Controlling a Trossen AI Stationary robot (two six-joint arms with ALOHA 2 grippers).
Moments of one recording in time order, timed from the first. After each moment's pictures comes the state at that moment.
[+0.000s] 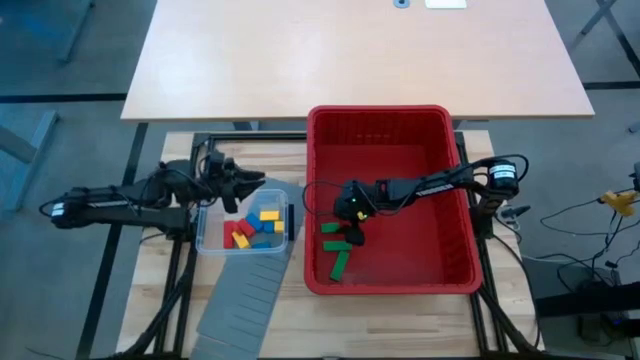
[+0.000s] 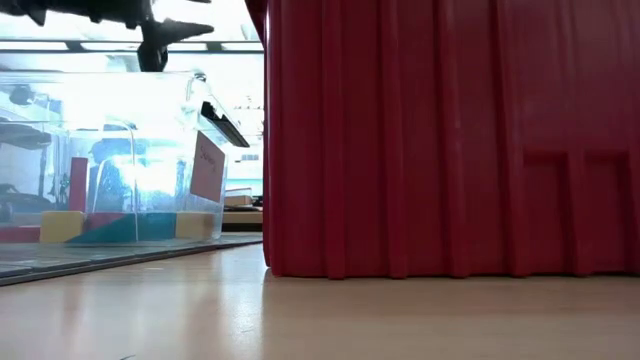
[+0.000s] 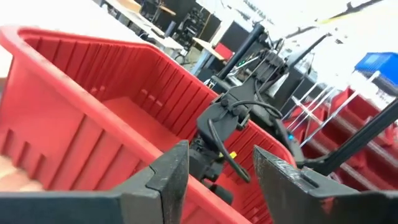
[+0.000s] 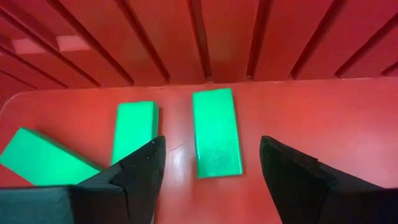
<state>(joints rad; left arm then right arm) 0.11 0.60 0.56 0.02 -0.12 -0.63 -0.12 1.76 0.98 -0.08 -0.22 -0.04</state>
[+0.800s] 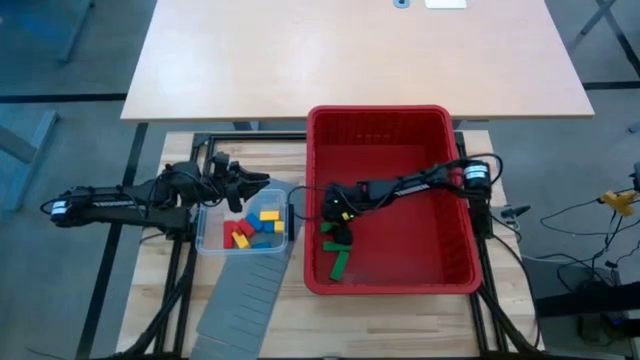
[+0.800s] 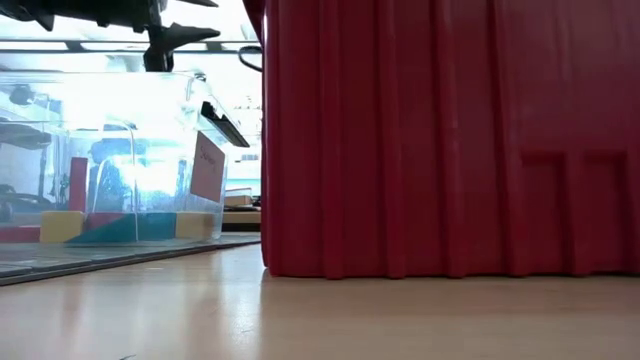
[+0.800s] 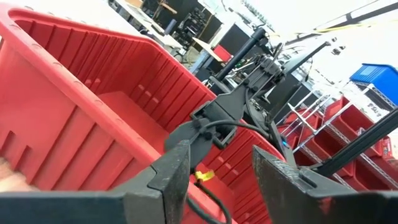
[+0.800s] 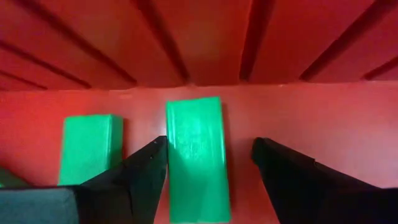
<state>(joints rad) 0.11 0.65 0.54 0.09 -0.12 -0.70 -0.13 1.98 1.19 -0.22 -0.22 -0.07</state>
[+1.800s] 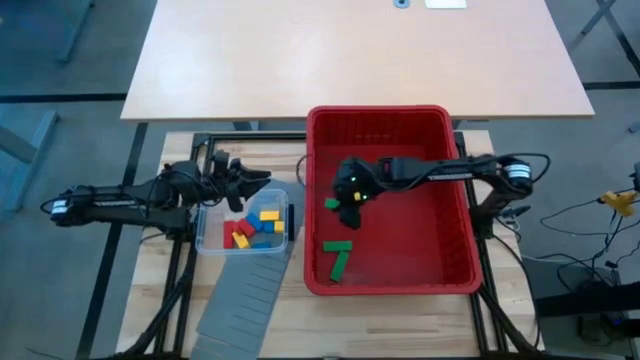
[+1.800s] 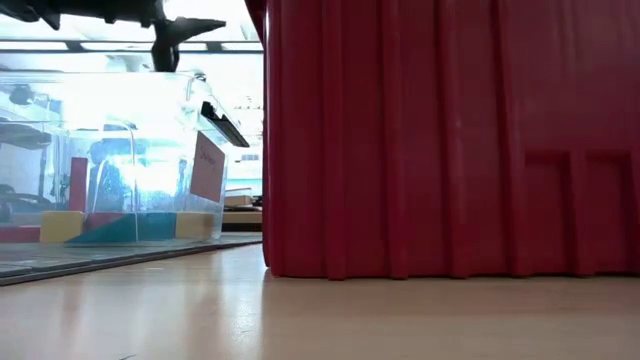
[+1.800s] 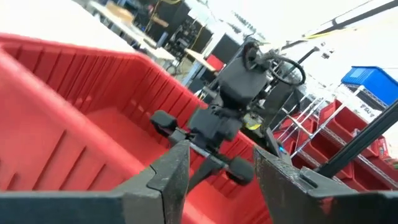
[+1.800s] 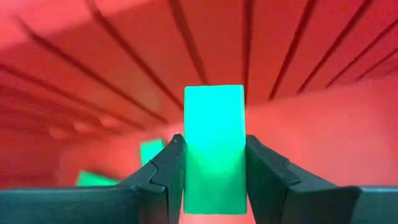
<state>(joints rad) 0.11 0.68 0.54 0.17 -0.12 -0.64 -0.15 1.63 1.28 -0.50 -0.18 0.14</state>
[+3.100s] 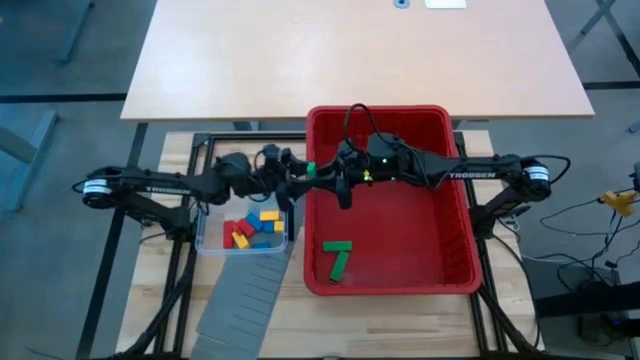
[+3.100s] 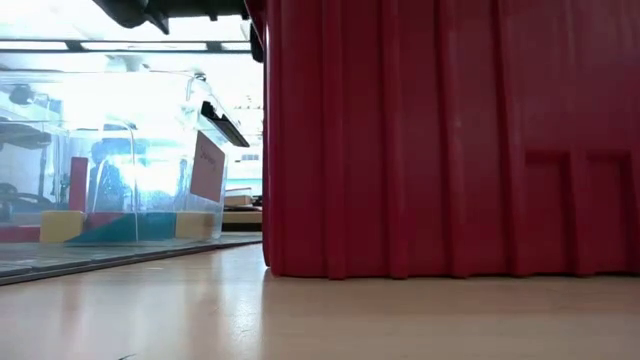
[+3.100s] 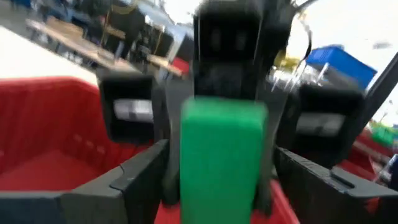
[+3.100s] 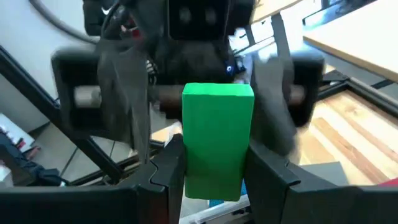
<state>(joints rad) 0.12 1.28 0.81 0.61 0.03 -0.50 -0.14 1.51 1.28 0.07 -0.19 0.40</state>
